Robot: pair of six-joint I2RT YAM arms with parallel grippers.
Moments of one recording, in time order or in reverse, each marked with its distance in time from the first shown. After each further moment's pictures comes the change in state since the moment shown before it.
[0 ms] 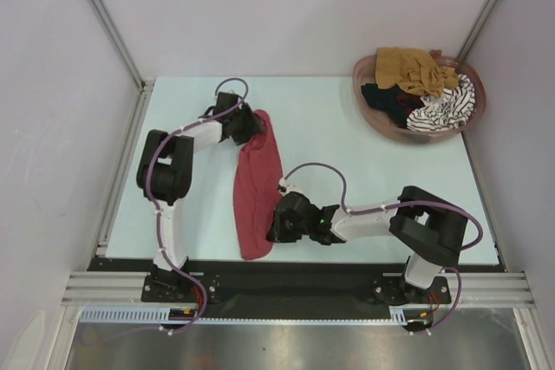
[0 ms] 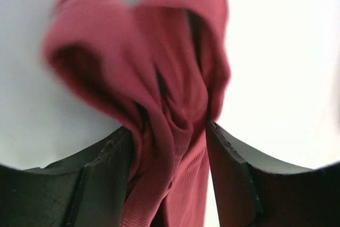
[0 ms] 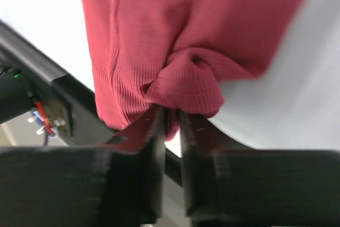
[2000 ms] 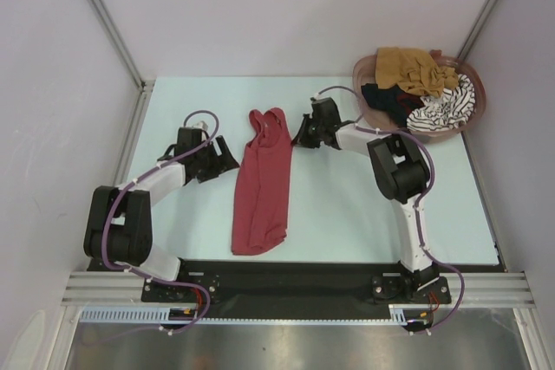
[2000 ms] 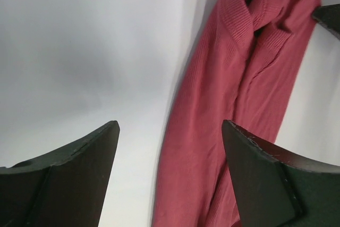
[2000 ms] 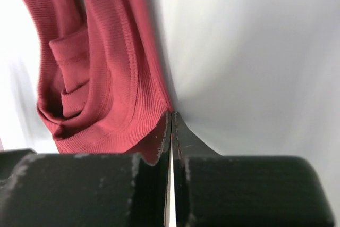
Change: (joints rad) left arm 0.101 -0.565 -0.569 -0.040 0.048 0.209; right arm -0.639 0.571 0.798 -0.161 -0.256 -0.322
